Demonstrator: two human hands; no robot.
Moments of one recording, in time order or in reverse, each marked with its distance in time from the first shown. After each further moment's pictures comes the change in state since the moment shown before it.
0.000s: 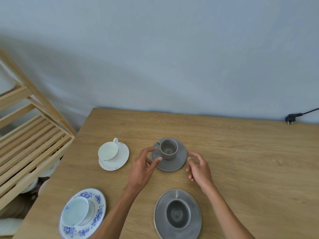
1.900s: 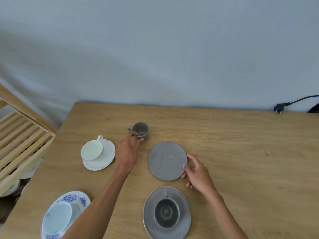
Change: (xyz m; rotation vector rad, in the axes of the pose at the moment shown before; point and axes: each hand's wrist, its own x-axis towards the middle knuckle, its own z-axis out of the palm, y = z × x) left_hand 0.063 -0.011 0.013 0.290 0.146 -0.187; right_hand -0.013 0.017 -0.030 -0.247 -0.088 0.059
